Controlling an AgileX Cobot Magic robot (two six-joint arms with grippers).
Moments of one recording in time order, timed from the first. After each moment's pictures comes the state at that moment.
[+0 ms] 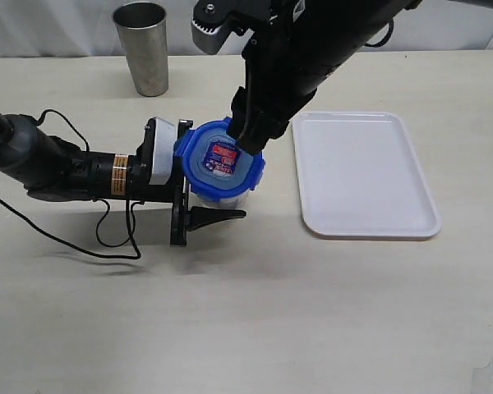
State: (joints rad) left arm -0.28 2.33 -1.05 1.33 -1.27 0.02; right arm 0.59 1.71 -1.42 0.19 0.87 -0.66
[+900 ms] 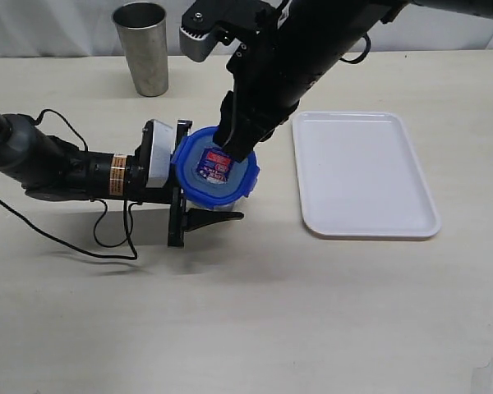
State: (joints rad) left arm -0.28 2.33 -1.05 1.34 -1.27 0.04; right arm 0.59 1.80 -1.45 0.32 0.93 -0.75
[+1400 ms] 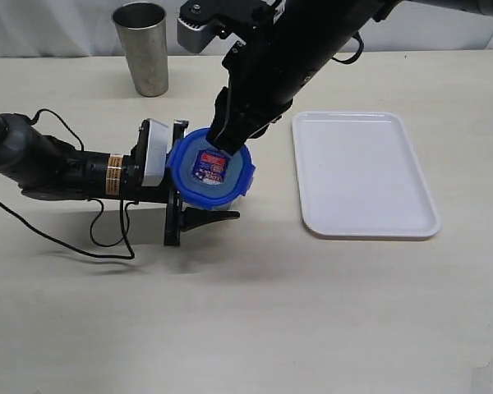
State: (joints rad) left arm -0.27 2.33 -1.05 1.35 -1.27 0.03; right arm 0.58 1.86 -1.49 0.38 0.98 -0.76
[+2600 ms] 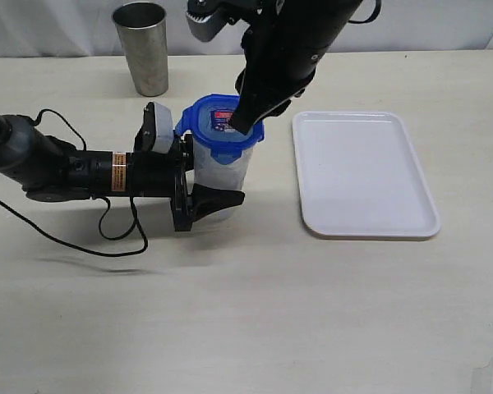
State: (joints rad) left arm -0.27 2.33 -1.05 1.25 -1.20 -0.41; right arm 0.60 1.82 -1.60 0.02 1.00 -0.45
